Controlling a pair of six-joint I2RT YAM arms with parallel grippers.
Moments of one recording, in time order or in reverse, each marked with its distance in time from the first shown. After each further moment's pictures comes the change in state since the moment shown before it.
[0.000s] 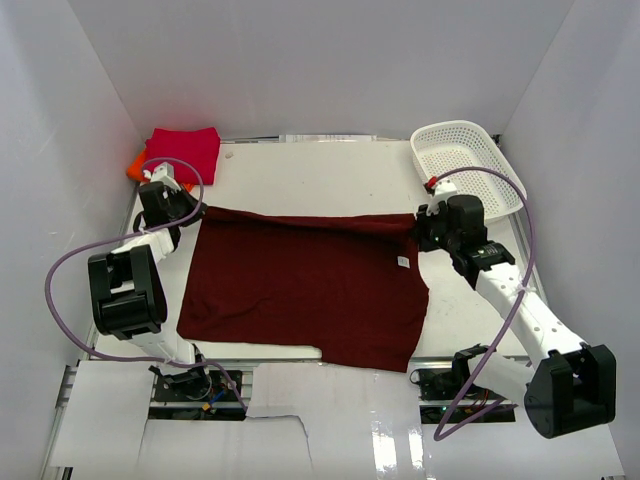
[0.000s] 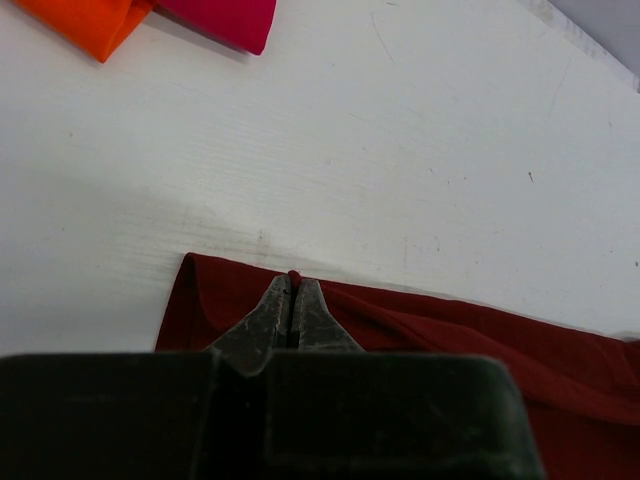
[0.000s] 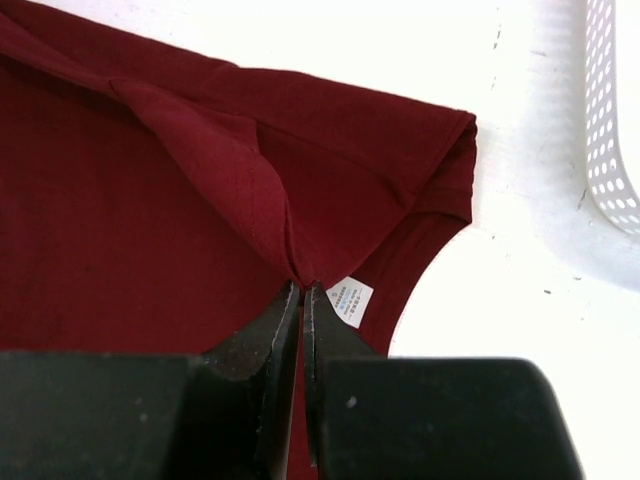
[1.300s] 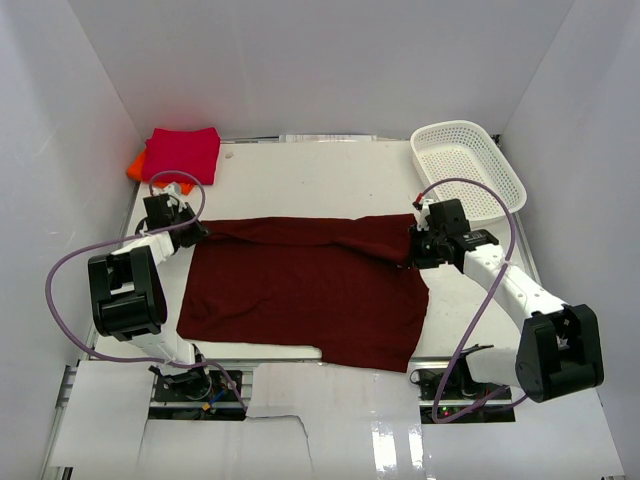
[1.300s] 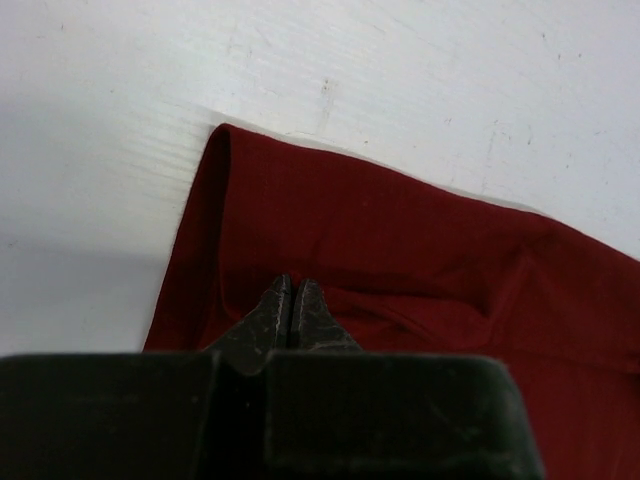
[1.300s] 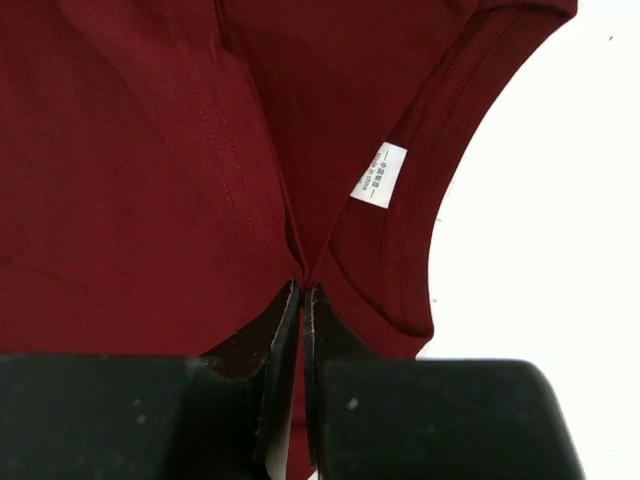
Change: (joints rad) left arm 0.003 -0.011 -0.034 -0.242 -0.016 0.036; right arm 0.018 0.182 0.044 -0.273 -0.009 0.087
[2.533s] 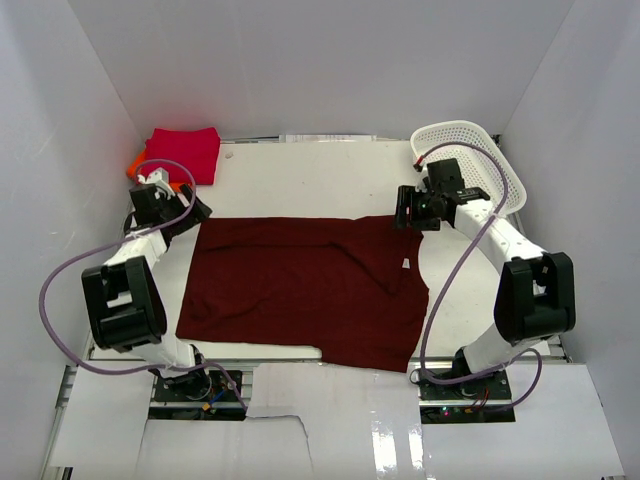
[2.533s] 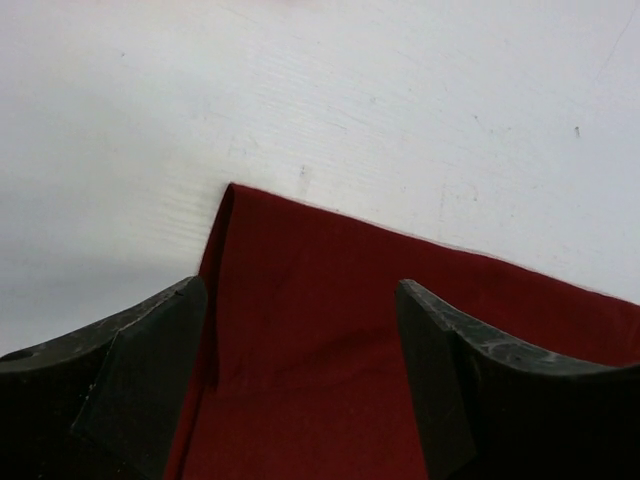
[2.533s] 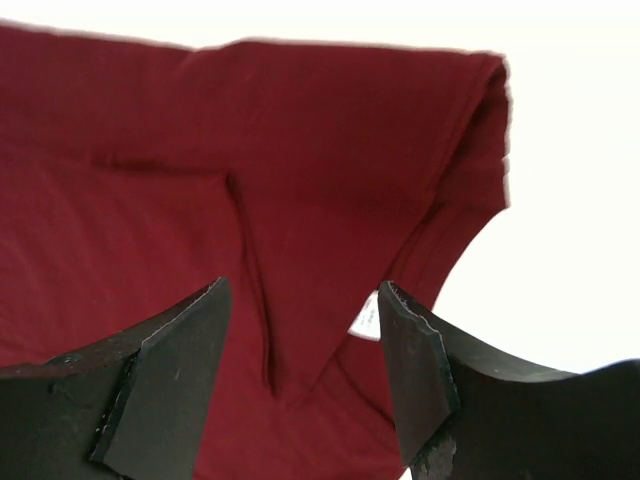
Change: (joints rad) left arm 0.033 -0.101 0.036 0.006 0.000 0.023; right arm -0.055 0.296 0.348 -0.030 -0.034 0.057
